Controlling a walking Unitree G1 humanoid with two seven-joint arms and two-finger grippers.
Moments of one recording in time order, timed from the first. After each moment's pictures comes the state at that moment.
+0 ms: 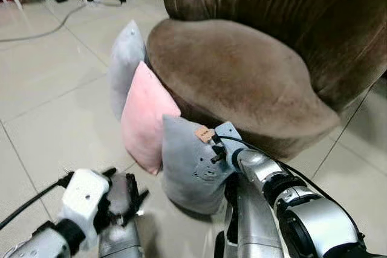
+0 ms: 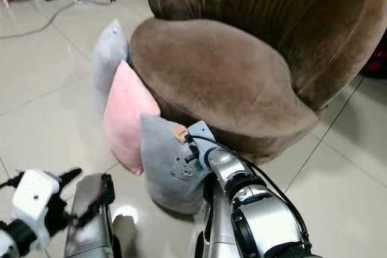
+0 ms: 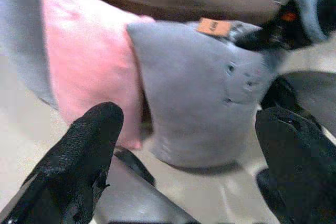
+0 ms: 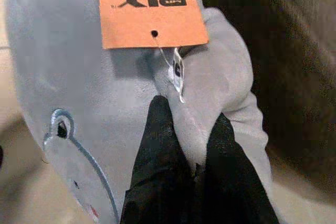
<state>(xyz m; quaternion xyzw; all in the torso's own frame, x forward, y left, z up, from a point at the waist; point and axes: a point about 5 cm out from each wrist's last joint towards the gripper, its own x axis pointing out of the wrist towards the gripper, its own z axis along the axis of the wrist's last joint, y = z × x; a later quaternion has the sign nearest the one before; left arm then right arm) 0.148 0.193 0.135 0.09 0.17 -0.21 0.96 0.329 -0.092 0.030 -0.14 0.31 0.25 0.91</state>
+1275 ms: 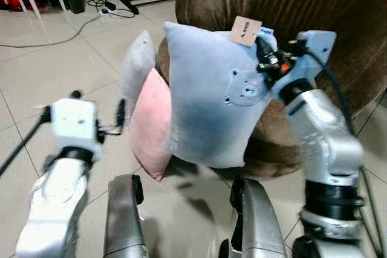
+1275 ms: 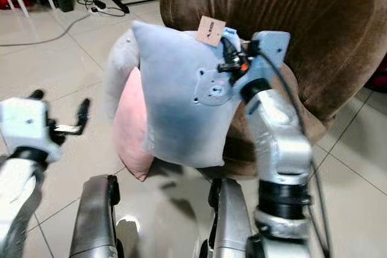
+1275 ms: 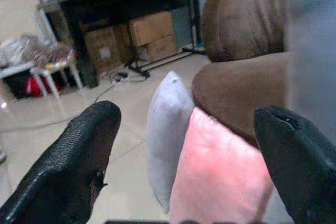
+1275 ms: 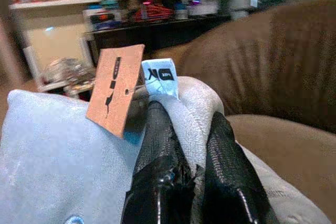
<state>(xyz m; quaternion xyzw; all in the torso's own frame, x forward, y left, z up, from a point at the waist) 0.236 0.188 0.190 0.12 -0.05 0.00 0.99 0.324 -0.131 0.232 0.11 -0.08 0.12 0.98</state>
